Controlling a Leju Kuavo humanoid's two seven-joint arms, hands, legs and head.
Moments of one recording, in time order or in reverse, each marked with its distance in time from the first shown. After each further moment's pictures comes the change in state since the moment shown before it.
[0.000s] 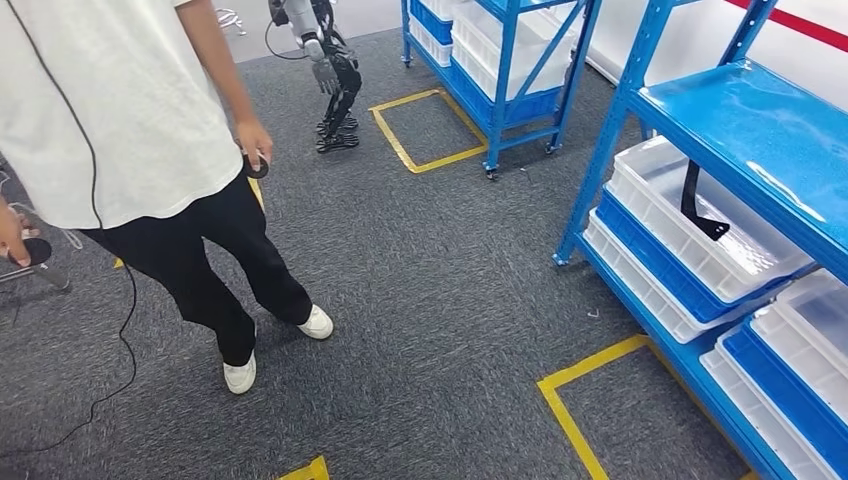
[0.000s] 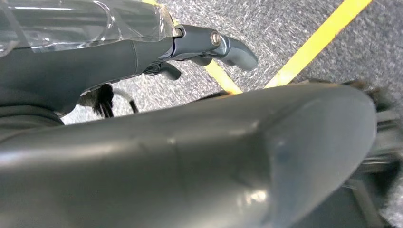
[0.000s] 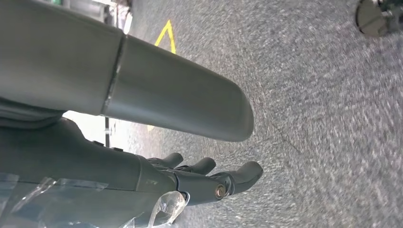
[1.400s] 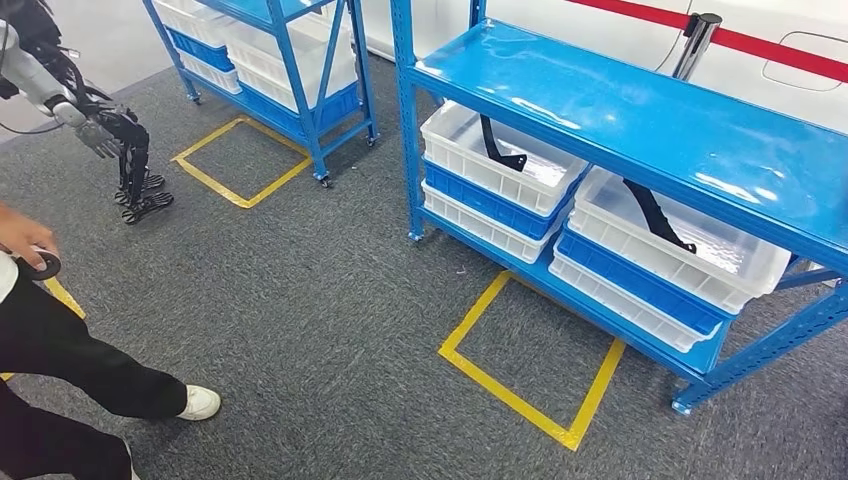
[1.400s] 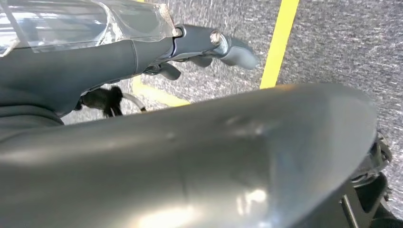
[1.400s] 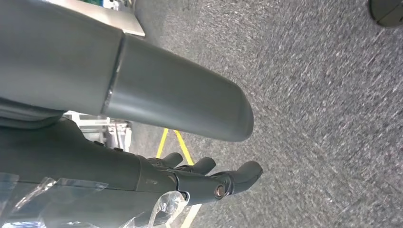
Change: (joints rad) left arm -0.001 -0.009 -0.006 0.000 0.001 0.024 0.001; right arm 0.003 -0.007 0.000 0.002 -0.026 -0.012 0.002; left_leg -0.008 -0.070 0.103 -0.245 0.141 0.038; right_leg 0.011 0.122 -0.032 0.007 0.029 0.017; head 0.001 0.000
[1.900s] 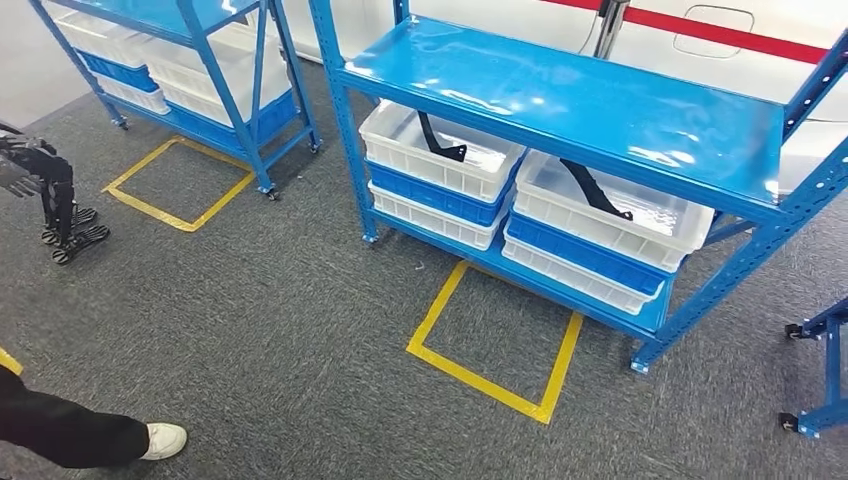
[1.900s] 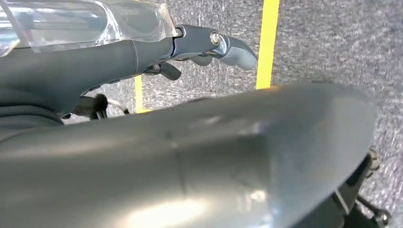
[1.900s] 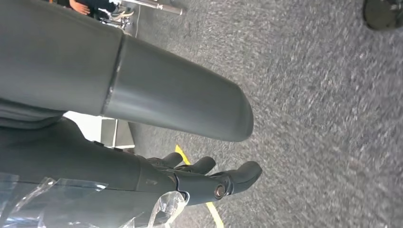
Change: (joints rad) left arm -0.002 -0.002 0.000 0.000 0.001 0.006 0.000; right arm 0.001 -0.005 0.000 0.001 -0.009 -0.001 -0.006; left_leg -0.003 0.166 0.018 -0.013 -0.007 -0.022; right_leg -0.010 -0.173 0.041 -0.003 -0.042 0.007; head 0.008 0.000
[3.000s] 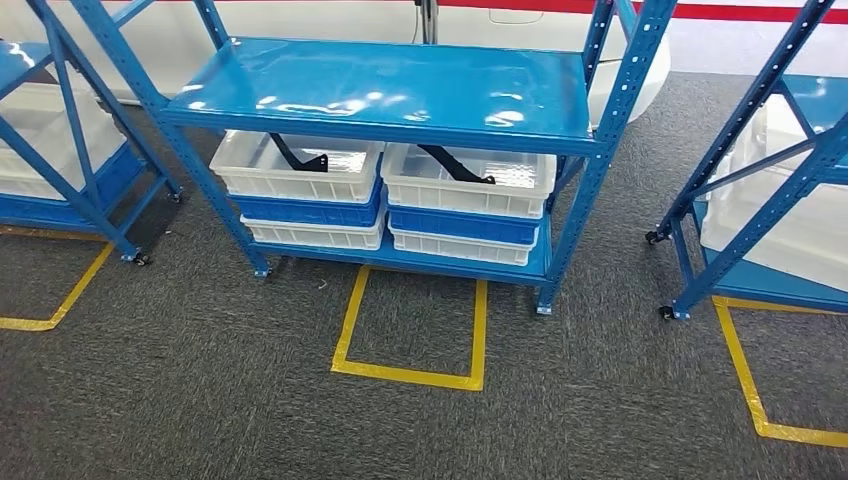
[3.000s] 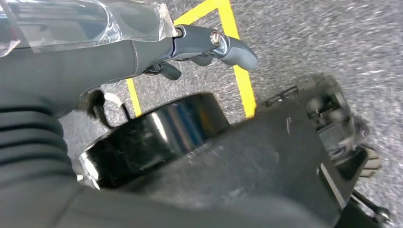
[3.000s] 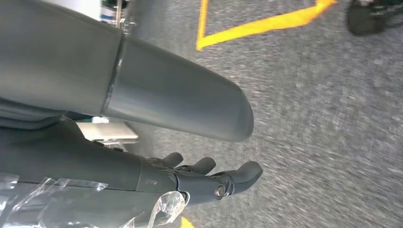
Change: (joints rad) left arm -0.002 0.003 0.000 0.000 0.013 -0.002 0.008; right arm -0.003 0.002 0.005 0.000 -0.005 0.003 -0.006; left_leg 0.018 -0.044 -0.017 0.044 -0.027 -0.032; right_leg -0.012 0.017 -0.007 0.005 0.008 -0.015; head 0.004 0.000
